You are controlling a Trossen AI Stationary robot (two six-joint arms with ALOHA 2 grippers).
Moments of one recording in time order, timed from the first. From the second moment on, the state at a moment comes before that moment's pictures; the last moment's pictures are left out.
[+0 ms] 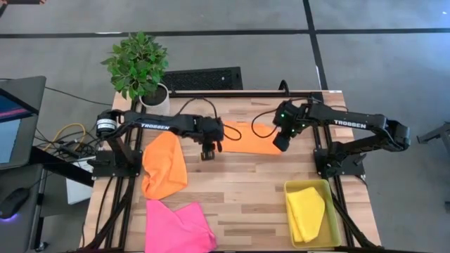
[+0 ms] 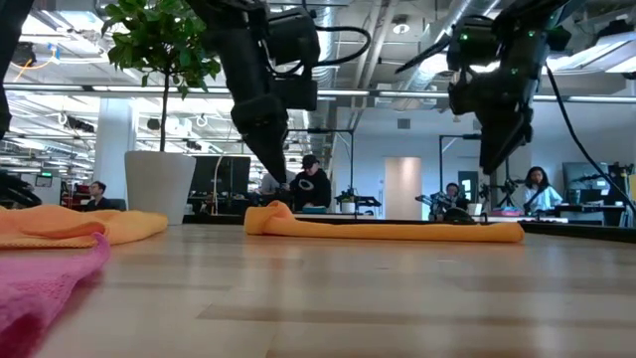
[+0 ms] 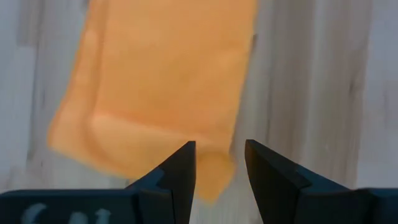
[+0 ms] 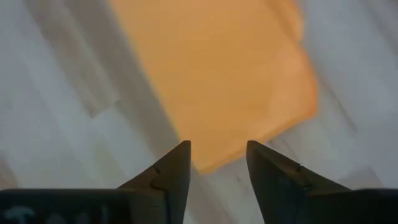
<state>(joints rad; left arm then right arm) 0.16 1.75 1.23 -0.63 -0.07 0.11 -0.42 1.20 0.81 -0.84 -0.16 0.15</state>
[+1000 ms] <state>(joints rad) 0.05 1.75 0.99 -0.42 -0.35 0.11 -0.22 1.23 0.60 -0.54 -0.16 -0.19</state>
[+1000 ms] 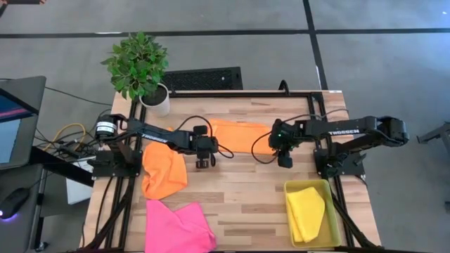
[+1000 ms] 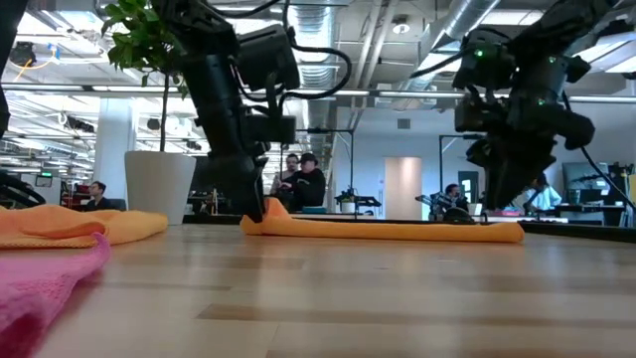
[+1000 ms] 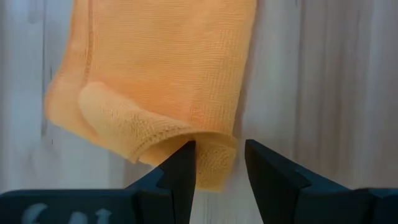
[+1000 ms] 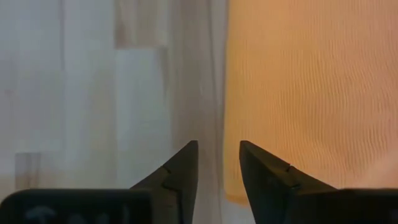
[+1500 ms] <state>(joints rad) 0.09 1.75 0.96 -0.48 -0.38 -0.05 -0.22 1.36 0.60 -0.52 -0.12 -0.19</state>
